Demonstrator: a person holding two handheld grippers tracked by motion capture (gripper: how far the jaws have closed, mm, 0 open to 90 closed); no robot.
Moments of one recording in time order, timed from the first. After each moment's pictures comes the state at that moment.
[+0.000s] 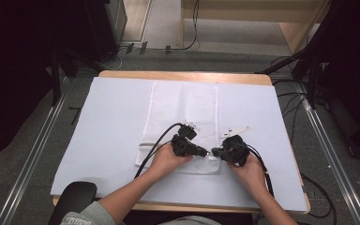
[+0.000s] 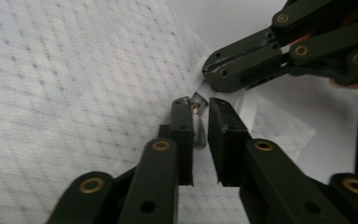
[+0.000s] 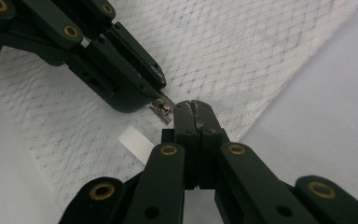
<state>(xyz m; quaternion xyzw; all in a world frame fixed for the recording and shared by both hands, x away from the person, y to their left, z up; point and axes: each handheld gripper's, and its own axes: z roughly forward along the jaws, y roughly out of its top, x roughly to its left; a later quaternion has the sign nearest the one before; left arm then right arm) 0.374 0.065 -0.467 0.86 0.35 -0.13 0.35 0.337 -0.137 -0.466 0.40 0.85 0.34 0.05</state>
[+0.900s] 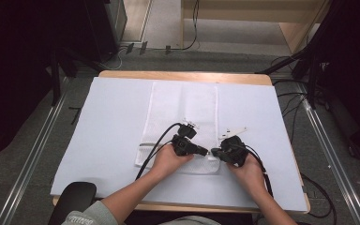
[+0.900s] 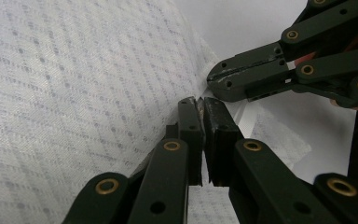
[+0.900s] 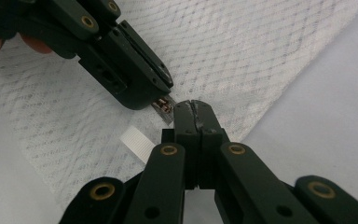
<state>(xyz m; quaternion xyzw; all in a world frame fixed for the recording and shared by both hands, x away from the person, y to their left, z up) 0.378 0.066 -0.468 0.85 0.38 -0.14 0.35 0.334 -0.132 -0.465 0.39 0.86 0.33 0.07</state>
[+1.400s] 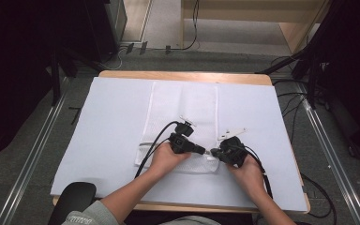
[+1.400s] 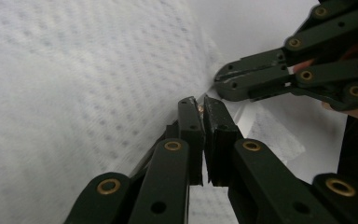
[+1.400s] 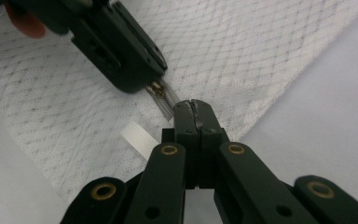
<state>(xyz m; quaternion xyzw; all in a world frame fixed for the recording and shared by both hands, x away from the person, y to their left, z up) 0.385 0.078 -0.464 0.84 0.40 -0.16 0.34 0.332 -0.130 -0.465 0.39 0.86 0.33 0.07</state>
